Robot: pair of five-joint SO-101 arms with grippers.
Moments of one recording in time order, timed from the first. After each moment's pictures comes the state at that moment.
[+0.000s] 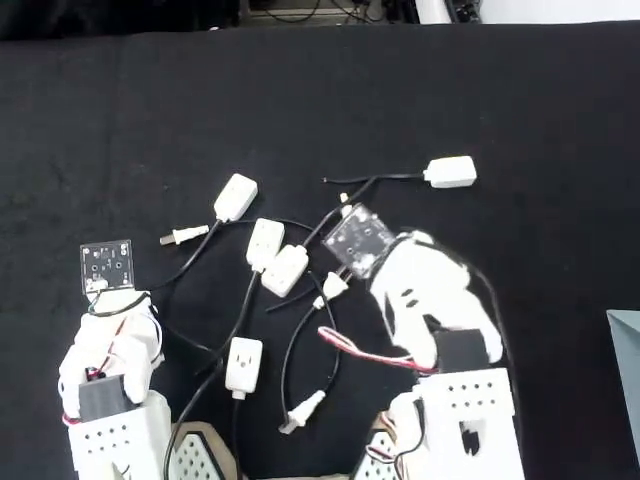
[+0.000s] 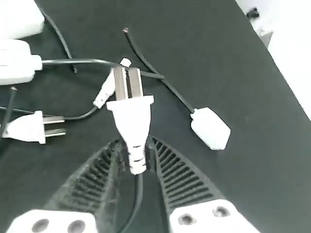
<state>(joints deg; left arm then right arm) -19.6 -102.5 96.5 62.4 -7.9 -6.5 -70.5 73.8 44.1 47.7</state>
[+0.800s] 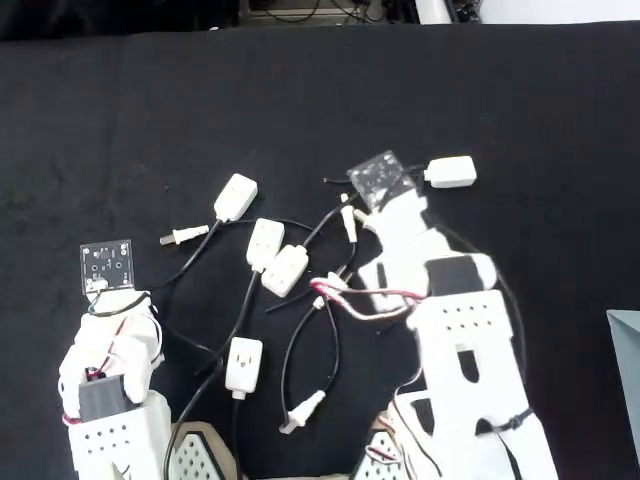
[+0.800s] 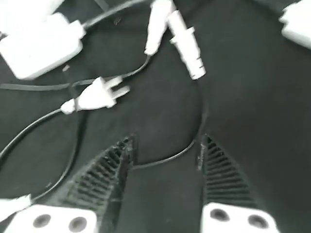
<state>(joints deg) -19.6 -102.5 96.5 62.4 -7.9 -9.7 -43.1 51.5 70.1 17.4</state>
